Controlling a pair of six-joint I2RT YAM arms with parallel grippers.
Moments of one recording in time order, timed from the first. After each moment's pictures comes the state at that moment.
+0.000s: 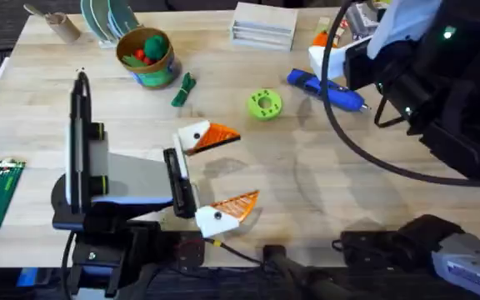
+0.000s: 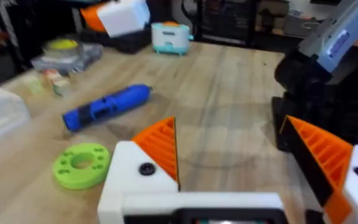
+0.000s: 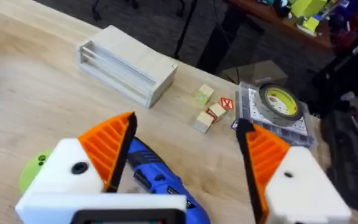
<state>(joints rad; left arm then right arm) -0.04 0.00 0.01 0.03 1.23 -0.06 0.45 1.01 0.66 0.06 0.32 -0.21</state>
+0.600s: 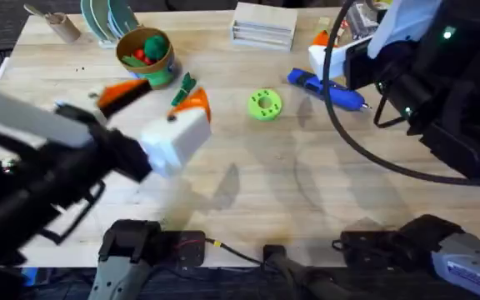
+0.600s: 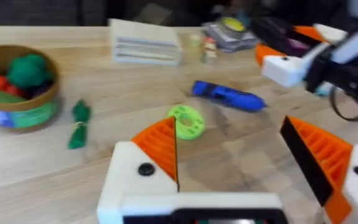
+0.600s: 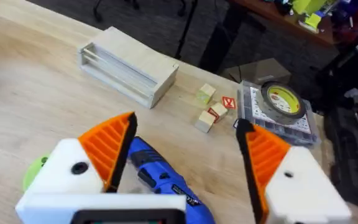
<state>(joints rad) -0.04 0.35 0.78 -0.76 0.47 -0.18 0.45 1.01 0.66 0.06 0.32 -0.18</state>
